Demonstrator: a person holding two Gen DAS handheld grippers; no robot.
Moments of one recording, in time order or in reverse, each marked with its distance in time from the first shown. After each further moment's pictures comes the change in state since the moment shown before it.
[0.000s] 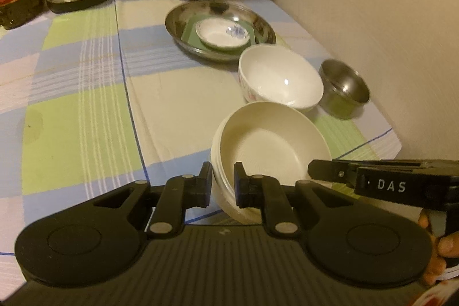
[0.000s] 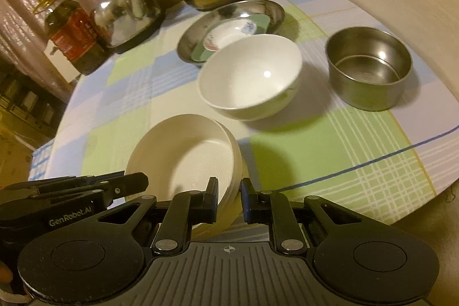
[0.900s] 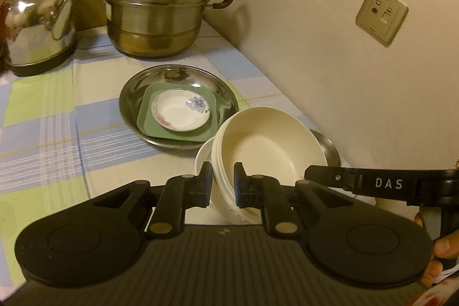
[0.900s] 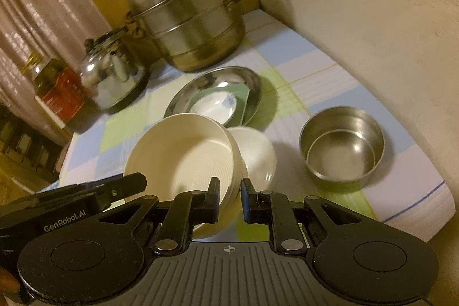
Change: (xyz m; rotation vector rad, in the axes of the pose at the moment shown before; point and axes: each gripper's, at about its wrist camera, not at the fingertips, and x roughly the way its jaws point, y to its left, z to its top) left arm 0.025 -0.028 0.101 0.060 -0.102 -0.116; right arm -0.024 -0.023 0.090 0.091 -0.126 -0.048
